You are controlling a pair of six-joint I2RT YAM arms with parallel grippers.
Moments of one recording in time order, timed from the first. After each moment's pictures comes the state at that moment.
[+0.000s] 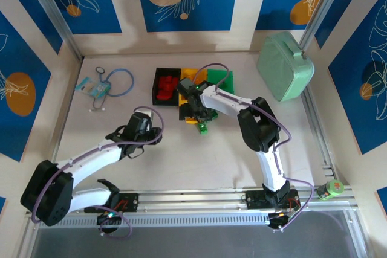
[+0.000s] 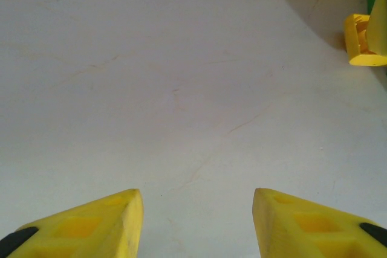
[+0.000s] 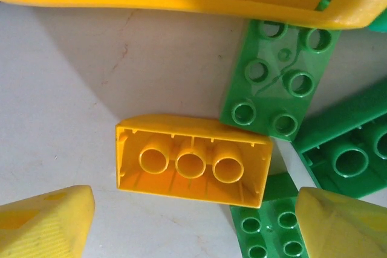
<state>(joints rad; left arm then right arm) -0.55 1.17 0.53 -0.24 -0.08 -0.48 0.73 2.11 1.67 -0.95 0.05 0.72</state>
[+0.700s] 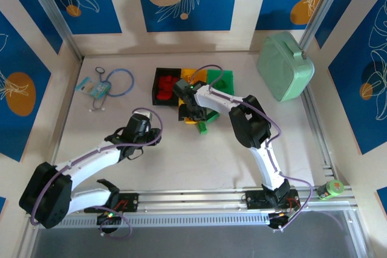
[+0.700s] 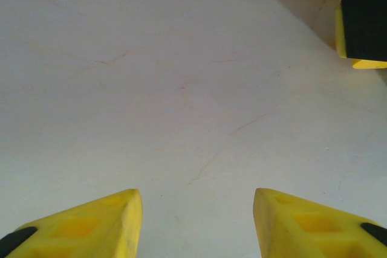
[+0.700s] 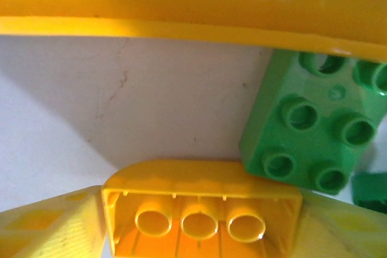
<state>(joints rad) -0.55 1.15 0.51 -0.22 -0.09 -0.49 0.73 2.23 1.77 -0.98 0.05 0.73</state>
